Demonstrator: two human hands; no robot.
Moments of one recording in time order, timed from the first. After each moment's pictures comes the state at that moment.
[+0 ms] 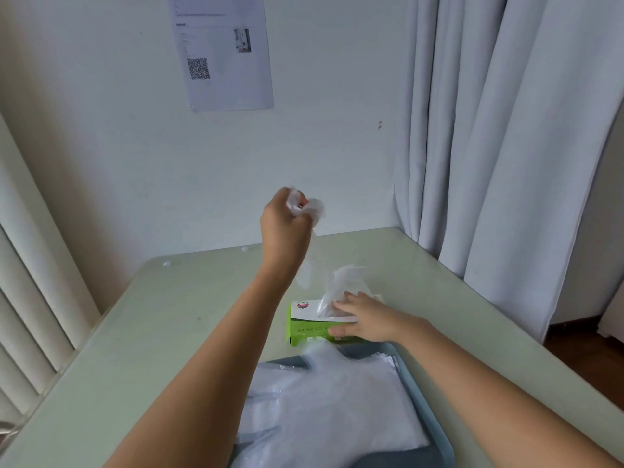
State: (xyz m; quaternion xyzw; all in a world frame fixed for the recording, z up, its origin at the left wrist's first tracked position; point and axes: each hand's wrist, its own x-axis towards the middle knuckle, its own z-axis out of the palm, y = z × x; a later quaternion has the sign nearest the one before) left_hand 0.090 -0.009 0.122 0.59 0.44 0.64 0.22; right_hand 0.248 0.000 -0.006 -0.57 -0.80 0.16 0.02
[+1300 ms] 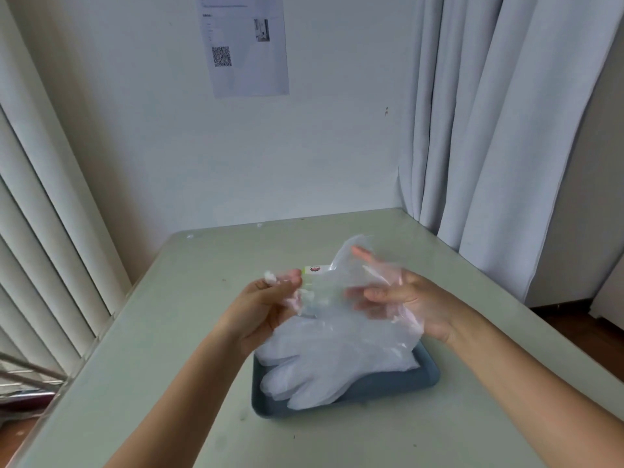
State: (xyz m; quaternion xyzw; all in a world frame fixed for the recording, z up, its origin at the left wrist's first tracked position) left_hand 0.006 -0.138 0.044 0.40 0.34 0.50 0.69; right_hand 0.246 -0.146 0.051 -0.34 -0.55 0.65 0.40
